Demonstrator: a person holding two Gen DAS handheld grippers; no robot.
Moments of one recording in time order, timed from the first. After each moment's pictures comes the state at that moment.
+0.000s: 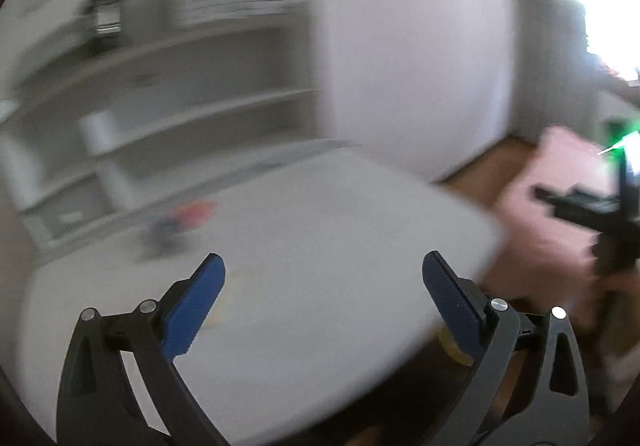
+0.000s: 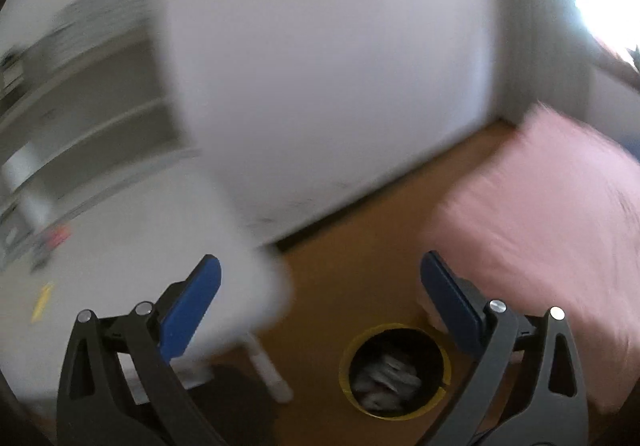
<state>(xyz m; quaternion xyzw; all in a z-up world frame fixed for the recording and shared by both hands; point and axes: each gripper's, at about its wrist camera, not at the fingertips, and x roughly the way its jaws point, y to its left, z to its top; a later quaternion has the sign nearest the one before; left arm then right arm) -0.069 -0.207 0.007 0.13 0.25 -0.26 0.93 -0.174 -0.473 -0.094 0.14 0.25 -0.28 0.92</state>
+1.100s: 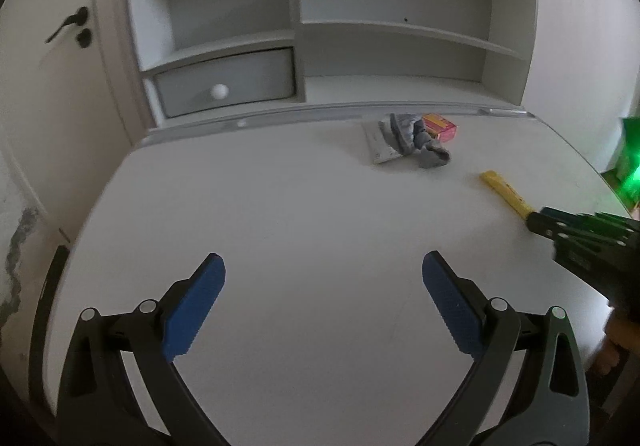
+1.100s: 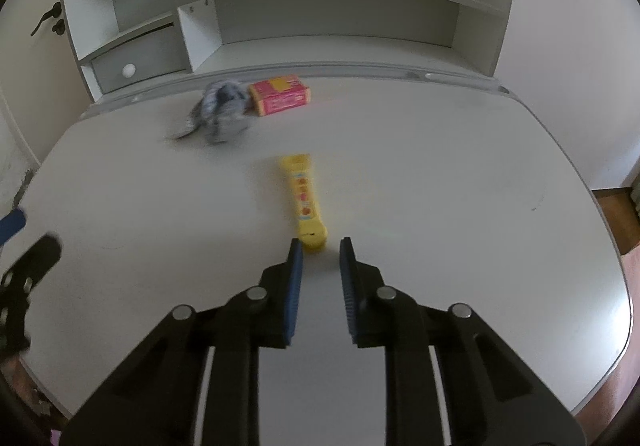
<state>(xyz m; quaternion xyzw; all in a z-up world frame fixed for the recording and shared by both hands) 0.053 -0.043 -0.055 0.06 0.35 -0.08 0.93 0.046 -0.248 -0.140 0.04 0.40 -0.03 0.91</state>
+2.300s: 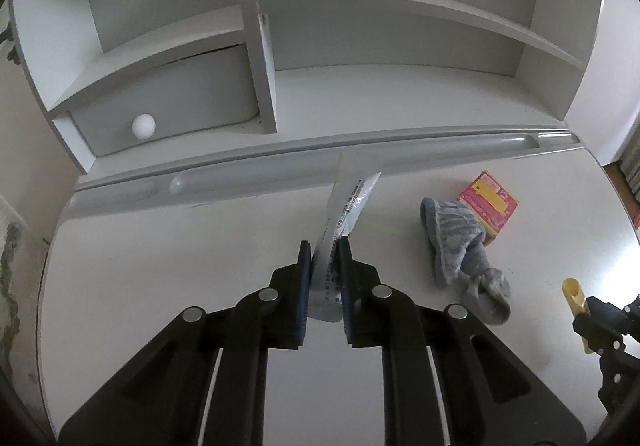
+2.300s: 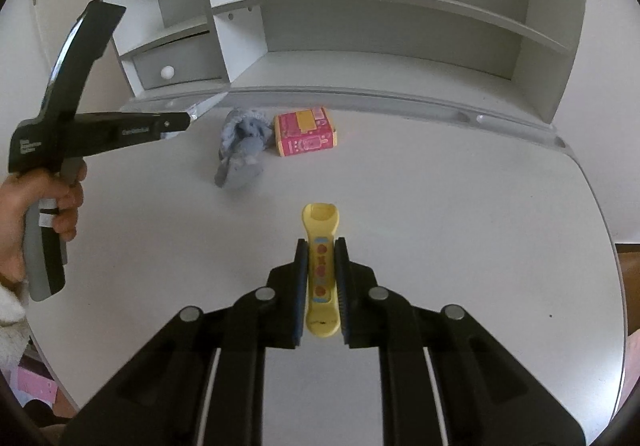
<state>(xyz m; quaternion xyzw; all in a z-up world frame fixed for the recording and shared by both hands) 0.210 -0.071 -0.044 0.06 0.42 -0.09 0.90 0.090 -0.269 -0.125 0.01 0.40 0.08 0.91</state>
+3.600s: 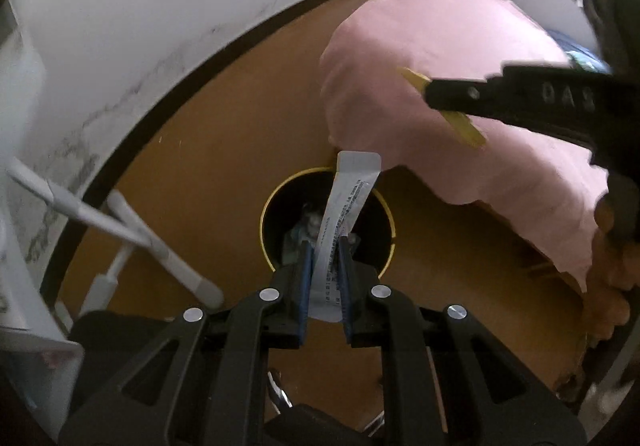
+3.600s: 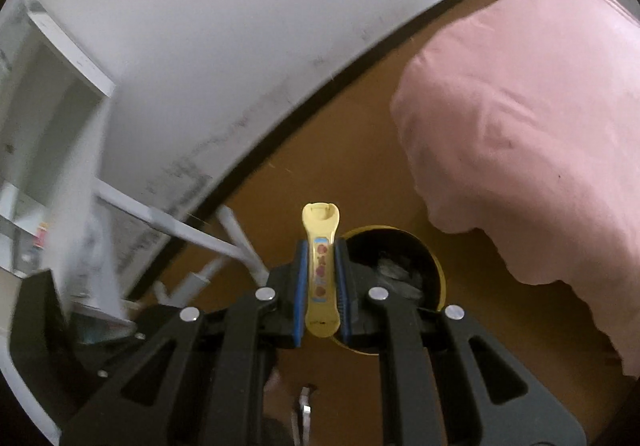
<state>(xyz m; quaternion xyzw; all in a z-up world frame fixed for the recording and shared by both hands) -0.119 -0.549 -0.183 0.25 0.50 -0.46 0.69 -0.222 -0.690 -0.248 0.35 0.41 -0.23 0.81</state>
